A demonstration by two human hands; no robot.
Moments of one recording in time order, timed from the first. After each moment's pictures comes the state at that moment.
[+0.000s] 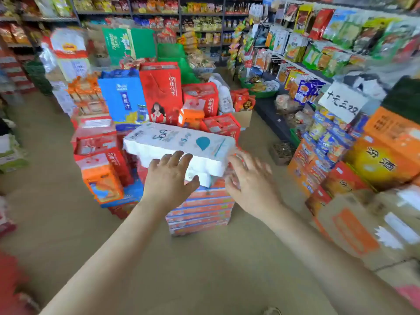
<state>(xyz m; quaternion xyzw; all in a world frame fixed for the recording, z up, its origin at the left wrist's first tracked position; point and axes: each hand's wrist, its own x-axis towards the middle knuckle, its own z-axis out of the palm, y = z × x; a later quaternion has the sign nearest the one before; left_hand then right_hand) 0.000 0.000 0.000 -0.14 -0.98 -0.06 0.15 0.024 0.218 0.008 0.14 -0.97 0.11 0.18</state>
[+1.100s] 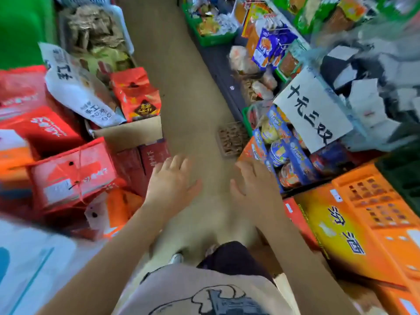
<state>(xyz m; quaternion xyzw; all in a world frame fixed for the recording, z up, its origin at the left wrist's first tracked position) -0.596 0.487 -0.119 -0.18 -0.97 -0.14 -0.05 -0.542 0.694 -0.094 -0.02 -0.99 0.13 0.07</state>
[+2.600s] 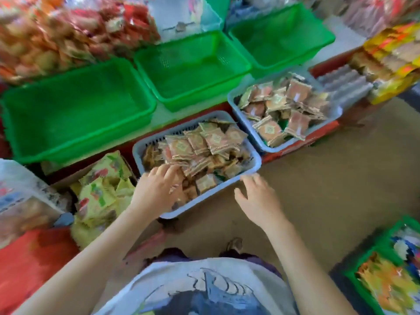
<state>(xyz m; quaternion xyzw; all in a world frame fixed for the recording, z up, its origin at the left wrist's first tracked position) -1.448 0.366 -0.155 0.50 -0.86 -0.11 -0.02 -1.701 0.460 -0.132 0.59 -0.77 0.02 -0.23</state>
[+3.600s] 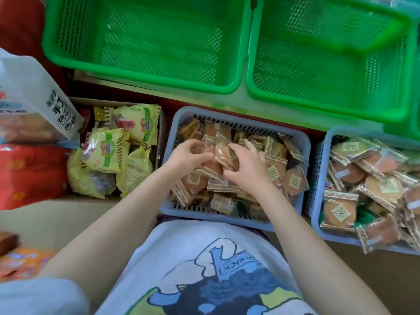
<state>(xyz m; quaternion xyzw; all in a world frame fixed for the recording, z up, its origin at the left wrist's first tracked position) -1.467 0.236 -0.250 0.74 -0.27 -0.58 0.21 -1.651 0.188 -0.238 0.75 -0.54 -0.13 -0.35</state>
